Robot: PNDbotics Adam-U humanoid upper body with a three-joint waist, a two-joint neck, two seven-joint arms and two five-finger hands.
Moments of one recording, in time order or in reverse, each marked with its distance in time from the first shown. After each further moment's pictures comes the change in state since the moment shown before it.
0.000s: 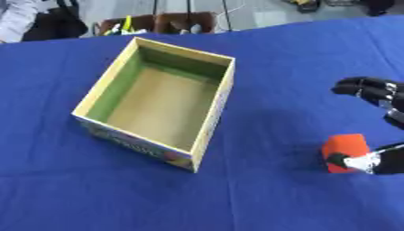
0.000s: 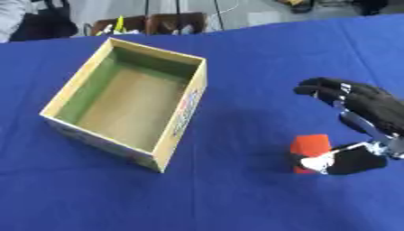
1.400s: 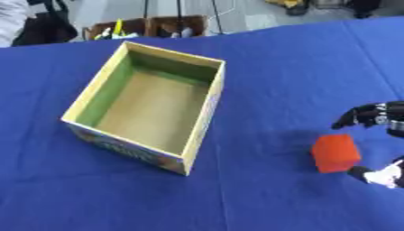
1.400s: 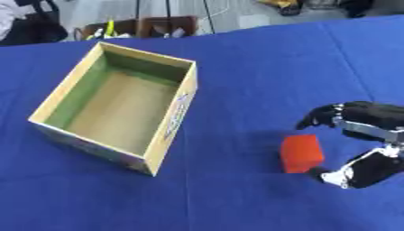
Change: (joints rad) left arm 0.000 0.000 -0.006 0.000 -0.001 0.006 -0.006; right arm -0.011 -0.111 -0.052 0.000 -0.154 0.034 0.399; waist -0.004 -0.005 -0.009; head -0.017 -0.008
